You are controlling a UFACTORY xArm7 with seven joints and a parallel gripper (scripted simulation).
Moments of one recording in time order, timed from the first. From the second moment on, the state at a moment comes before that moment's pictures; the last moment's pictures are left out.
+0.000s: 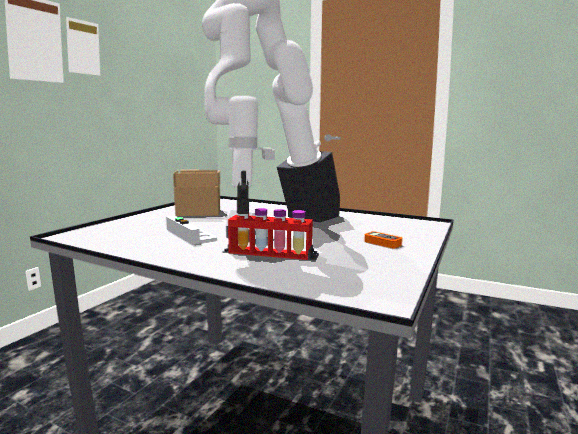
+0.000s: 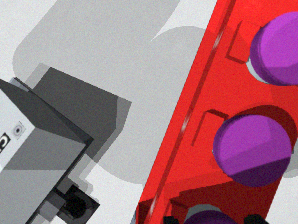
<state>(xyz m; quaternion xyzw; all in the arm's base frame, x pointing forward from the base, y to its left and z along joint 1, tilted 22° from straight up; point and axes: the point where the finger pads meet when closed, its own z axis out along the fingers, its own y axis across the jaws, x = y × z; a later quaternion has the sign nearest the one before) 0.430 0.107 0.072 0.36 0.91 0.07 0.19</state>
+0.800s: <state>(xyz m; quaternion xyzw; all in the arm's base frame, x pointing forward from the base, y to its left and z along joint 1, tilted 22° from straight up) 0.430 0.107 0.072 0.47 0.86 0.09 0.16</state>
